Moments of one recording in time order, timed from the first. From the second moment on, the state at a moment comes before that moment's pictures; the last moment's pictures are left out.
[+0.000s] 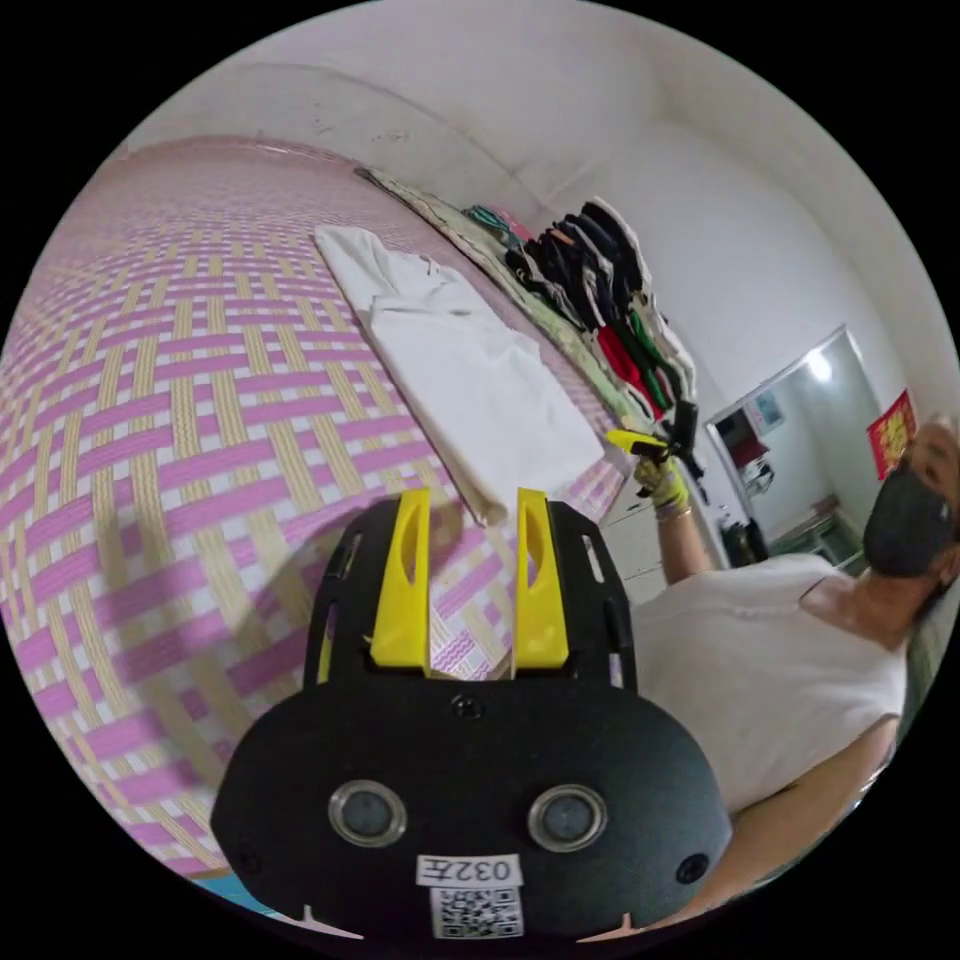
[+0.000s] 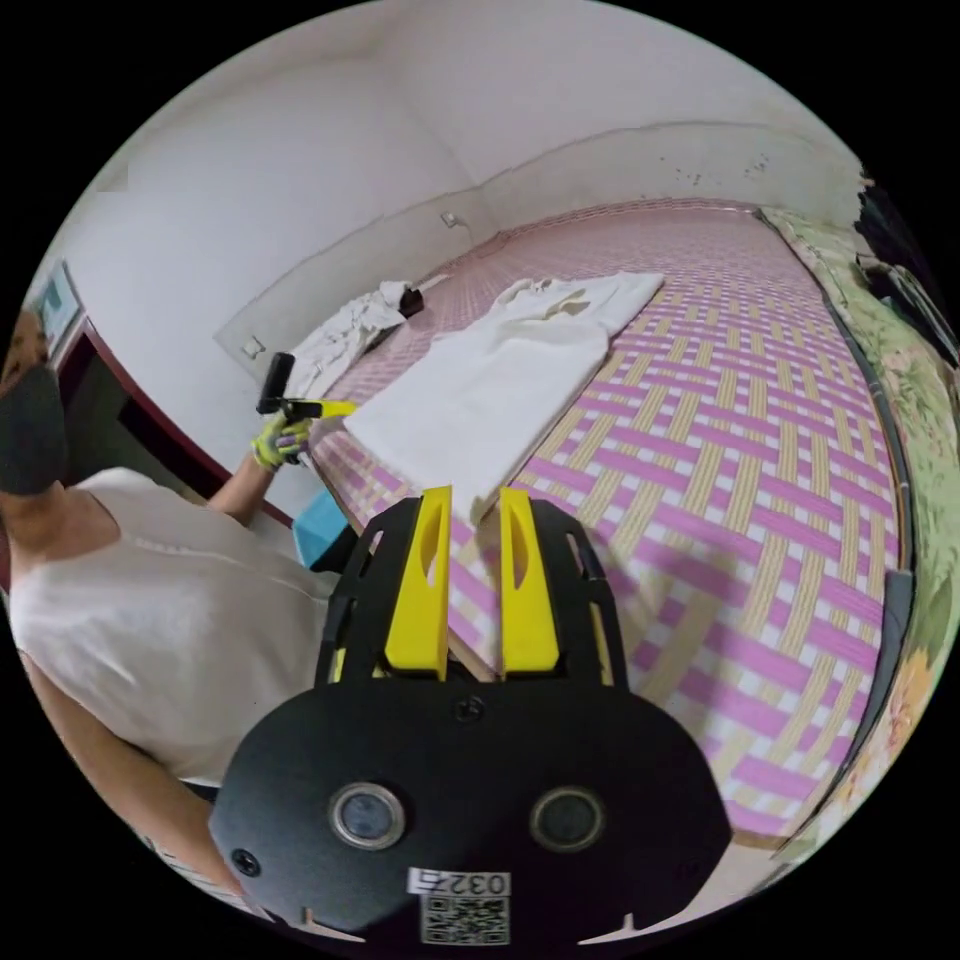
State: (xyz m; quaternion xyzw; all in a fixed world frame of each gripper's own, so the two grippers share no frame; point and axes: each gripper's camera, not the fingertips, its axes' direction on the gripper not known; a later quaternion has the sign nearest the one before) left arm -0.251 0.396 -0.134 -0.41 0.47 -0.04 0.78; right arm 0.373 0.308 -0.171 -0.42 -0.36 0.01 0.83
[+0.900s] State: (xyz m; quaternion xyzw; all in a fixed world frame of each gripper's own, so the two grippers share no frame) left arm -0.191 0.408 -0.259 -0.33 0.43 0.16 0.82; right arm 0.275 0.314 -0.235 -0.38 -0.32 -0.14 0.86
